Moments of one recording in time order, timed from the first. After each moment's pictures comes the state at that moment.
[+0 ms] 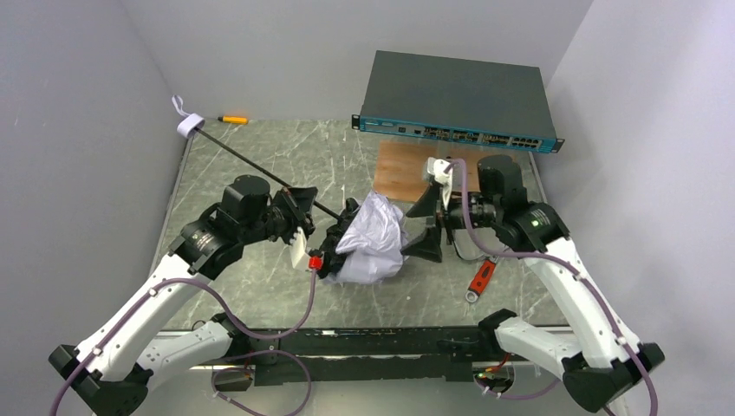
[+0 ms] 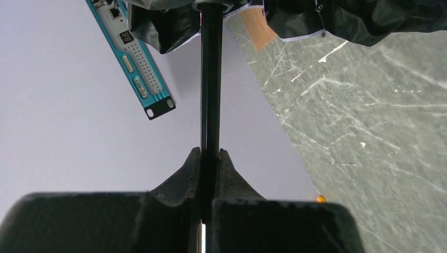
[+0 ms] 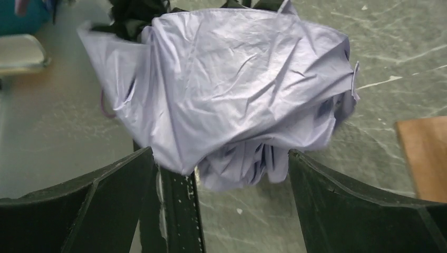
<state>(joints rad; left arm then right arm) -0.64 0.91 1.07 -0.64 0.25 1.81 0.45 1.01 1.17 -0.73 -0.91 -0.24</state>
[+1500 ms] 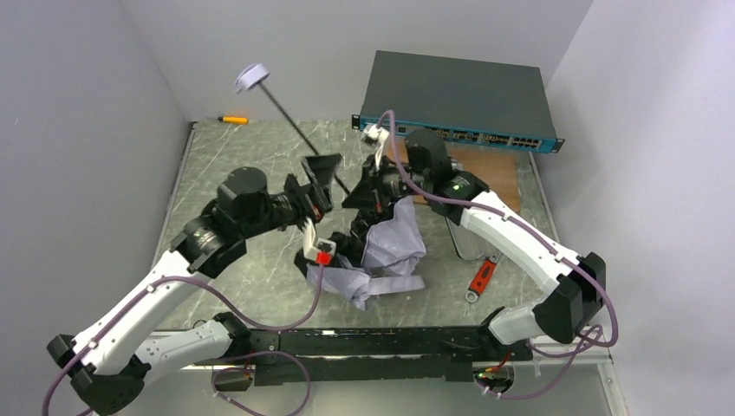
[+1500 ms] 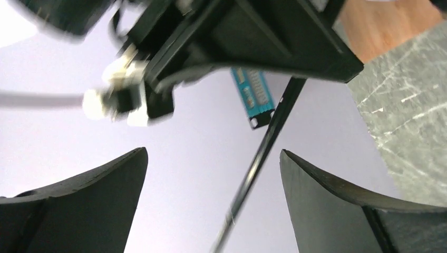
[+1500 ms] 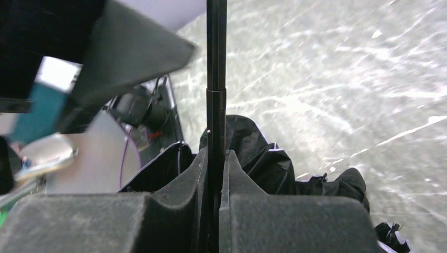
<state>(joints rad) -0.74 0.95 1.10 -0.41 0.27 1.94 0.71 1.41 1.31 -0.32 -0.68 0.19</state>
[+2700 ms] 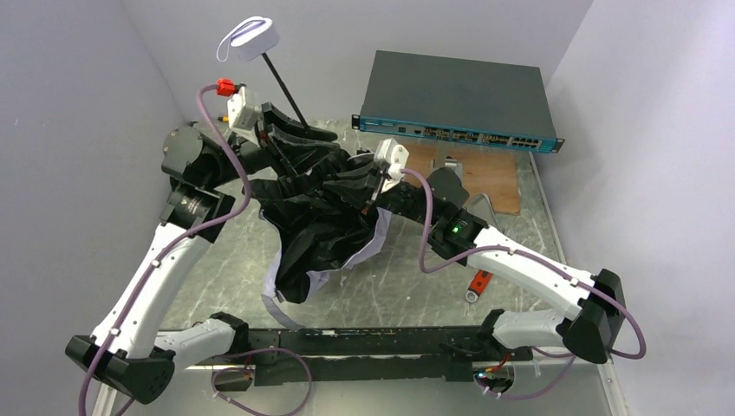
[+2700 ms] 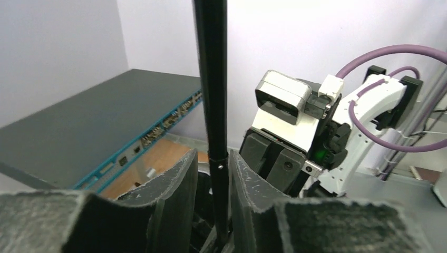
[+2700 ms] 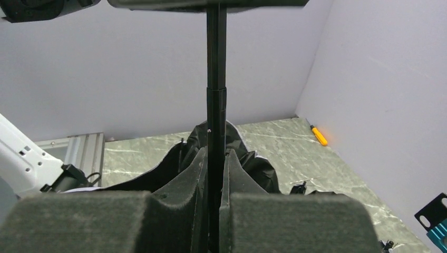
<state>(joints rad) -0.40 1.08 1.32 0.19 0.83 -0.37 0.90 1.22 1.04 0.47 -0.36 -0.01</state>
